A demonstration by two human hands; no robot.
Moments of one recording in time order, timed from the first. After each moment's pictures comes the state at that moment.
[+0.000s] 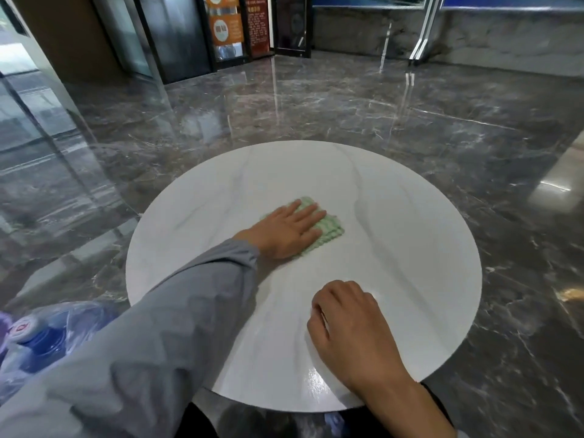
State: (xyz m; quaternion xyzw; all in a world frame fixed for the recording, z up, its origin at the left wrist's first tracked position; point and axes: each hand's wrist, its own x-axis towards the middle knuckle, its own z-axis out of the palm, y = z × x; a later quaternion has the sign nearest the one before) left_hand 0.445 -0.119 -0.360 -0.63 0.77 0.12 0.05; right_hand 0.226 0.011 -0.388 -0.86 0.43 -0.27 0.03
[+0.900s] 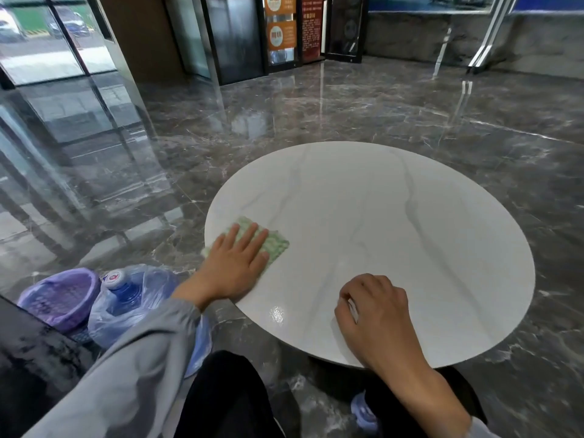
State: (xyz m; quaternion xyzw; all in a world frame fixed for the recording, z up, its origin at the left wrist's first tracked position) left_hand 0.543 0.080 -0.372 -0.80 0.59 0.09 -0.01; right_hand 0.246 0.047 -0.391 -0.86 0.43 -0.25 0.08
